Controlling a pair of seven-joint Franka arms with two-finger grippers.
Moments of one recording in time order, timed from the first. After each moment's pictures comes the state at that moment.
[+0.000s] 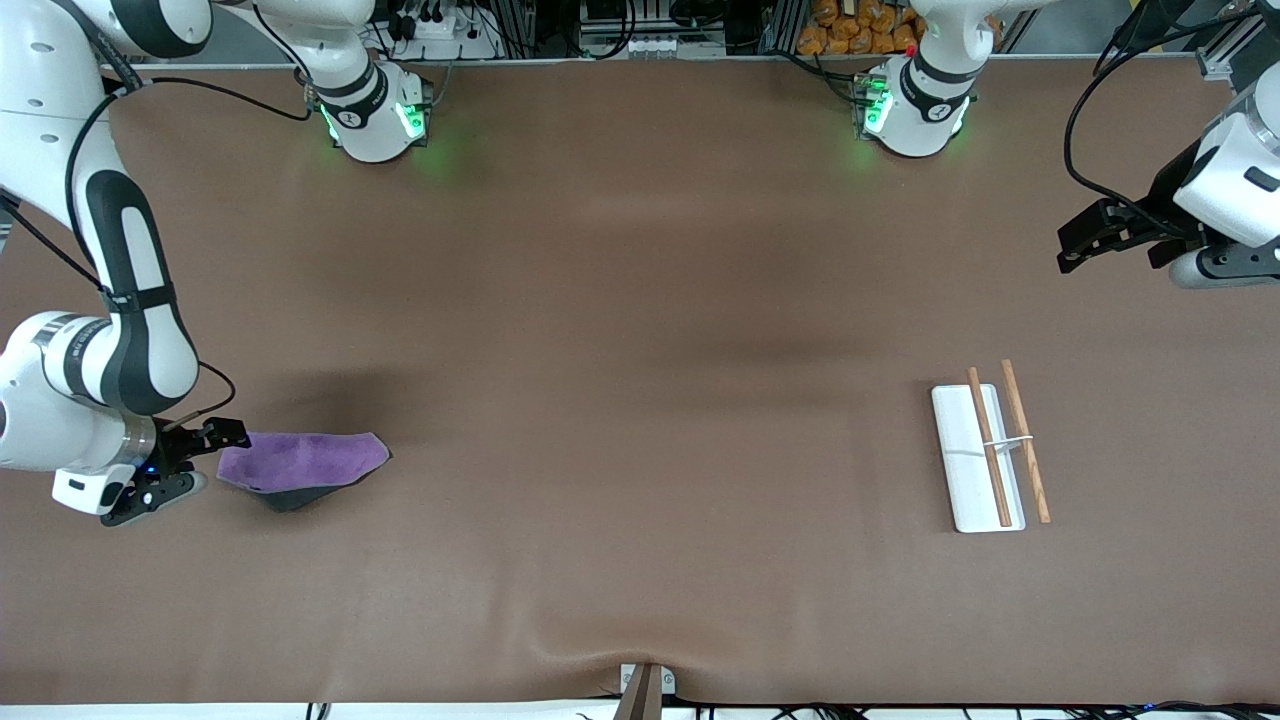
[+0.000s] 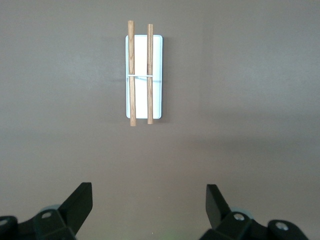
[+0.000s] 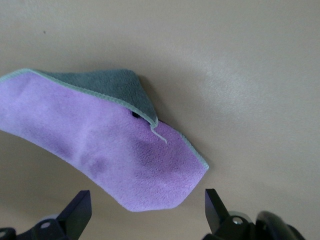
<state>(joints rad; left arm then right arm) 0.12 -0.02 -0.23 -1.59 0.01 1.57 -0.15 -0.19 0.67 0.00 -1.55 0.02 2.11 -0.66</state>
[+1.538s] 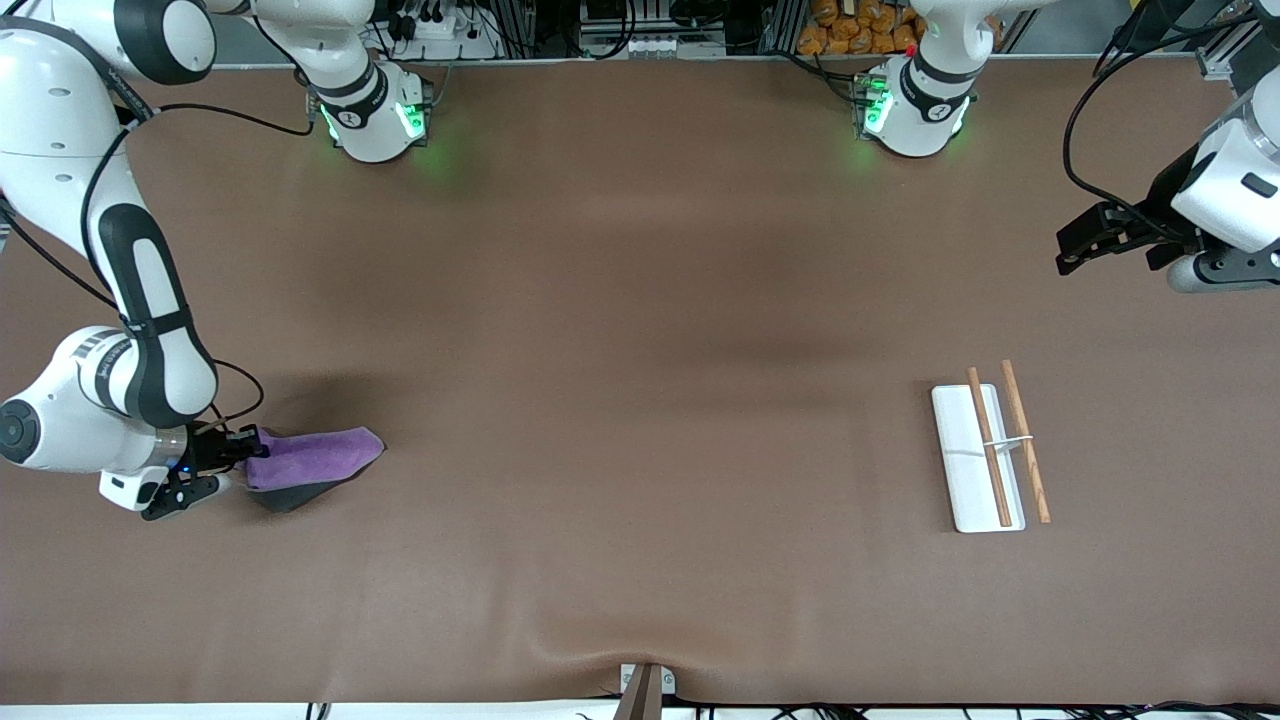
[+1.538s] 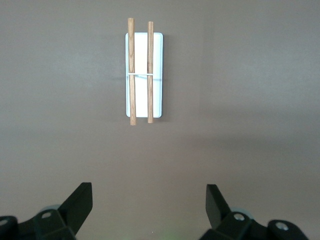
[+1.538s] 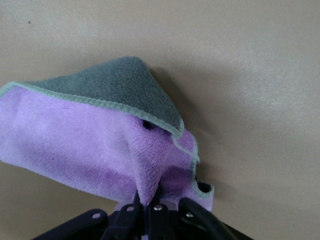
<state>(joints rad) 0.12 -0.01 -0.23 -1.59 0.01 1.57 -0.15 -0.21 0.74 0.00 -1.57 0.15 2.16 -0.69</state>
